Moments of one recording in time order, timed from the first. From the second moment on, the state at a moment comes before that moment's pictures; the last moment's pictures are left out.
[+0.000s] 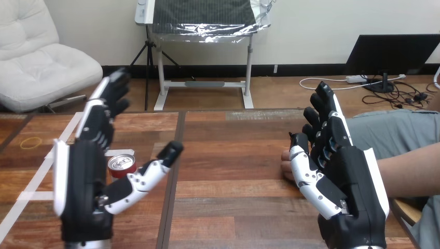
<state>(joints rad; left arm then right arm) 0.28 0.04 0.02 -0.13 0.12 -0.71 0.07 0.46 -0.10 0.31 -0.63 0.00 -0.05 -0.17</state>
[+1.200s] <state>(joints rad) 0.23 0.08 0.07 -0.03 0.47 -0.47 0.32 0.46 -0.09 0.29 -0.63 0.03 -0.07 -0.16</state>
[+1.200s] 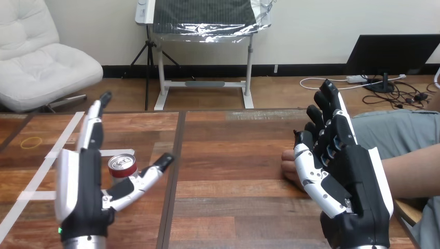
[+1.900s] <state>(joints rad) 0.16 0.14 0.10 0.04 0.54 -0.47 0.48 0.46 -0.09 0.27 -0.63 0.03 -0.07 -0.15</state>
